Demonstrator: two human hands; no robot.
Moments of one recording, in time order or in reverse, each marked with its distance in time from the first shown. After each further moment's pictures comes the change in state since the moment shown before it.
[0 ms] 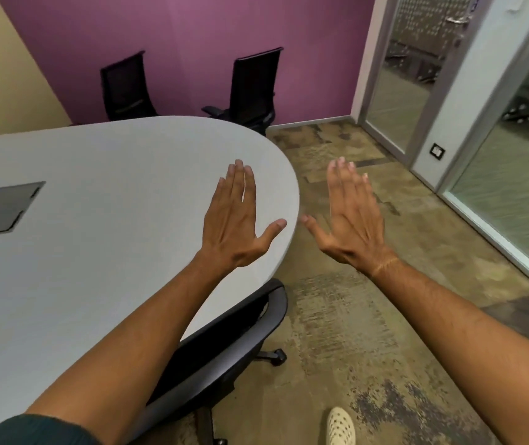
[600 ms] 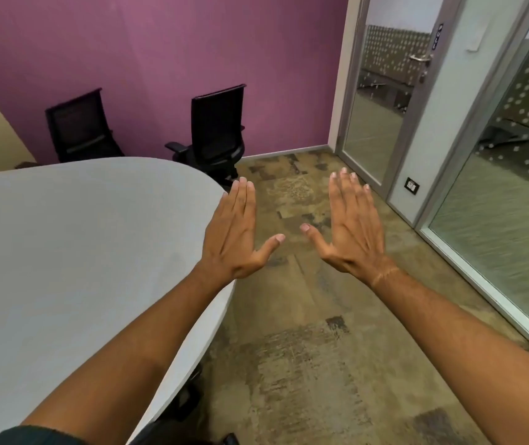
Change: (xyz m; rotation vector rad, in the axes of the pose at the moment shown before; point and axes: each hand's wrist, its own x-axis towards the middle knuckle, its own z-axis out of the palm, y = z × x) left_hand 0.251 0.118 0.127 -0.011 0.025 0.081; right_hand 0.147 0.265 0.025 -0.017 0.038 0.029
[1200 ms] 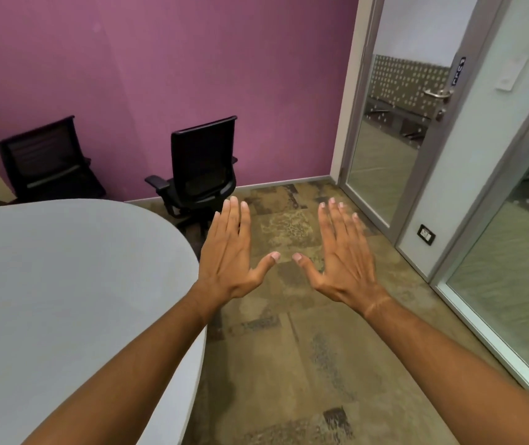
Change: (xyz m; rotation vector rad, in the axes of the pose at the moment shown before) left_hand 0.283 -0.068 0.157 0.037 0.037 -0.064; right_hand 0.246 0.160 0.160 0.001 -0.042 -0.046
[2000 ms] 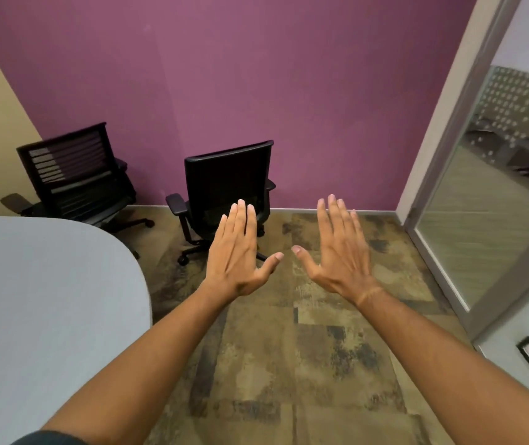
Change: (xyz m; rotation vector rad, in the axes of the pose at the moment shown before) left_hand 0.366 -0.090 0.195 0.168 -0.033 -0.247; right_hand 0.403 0.189 0.203 0.104 -0.071 -0.216
